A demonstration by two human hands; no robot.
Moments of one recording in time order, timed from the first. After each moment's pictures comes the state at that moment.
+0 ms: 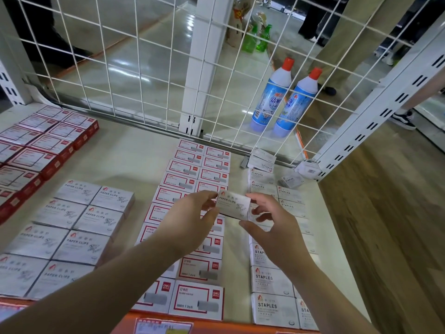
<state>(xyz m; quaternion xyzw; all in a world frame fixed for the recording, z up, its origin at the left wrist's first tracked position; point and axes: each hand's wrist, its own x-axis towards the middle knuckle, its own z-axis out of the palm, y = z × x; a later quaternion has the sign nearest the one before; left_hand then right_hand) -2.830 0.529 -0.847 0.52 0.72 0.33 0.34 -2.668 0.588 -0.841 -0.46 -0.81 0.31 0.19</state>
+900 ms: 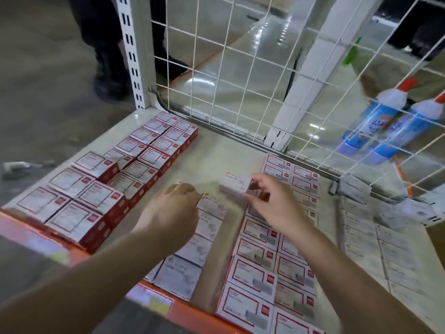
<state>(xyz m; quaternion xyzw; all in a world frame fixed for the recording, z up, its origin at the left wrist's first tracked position) -2.970 0.451 -0.859 0.50 0.85 0.14 0.12 -2.834 0.599 -0.856 -0.36 -0.88 0.31 0.10</state>
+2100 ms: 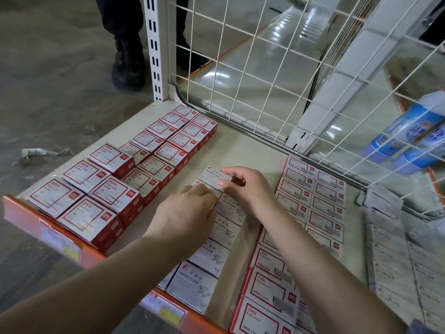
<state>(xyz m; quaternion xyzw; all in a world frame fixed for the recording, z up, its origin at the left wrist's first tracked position) -2.975 0.448 -0.861 0.50 0.84 0.16 0.11 -2.914 0.593 -0.884 -0.32 -0.86 0.39 0.08</state>
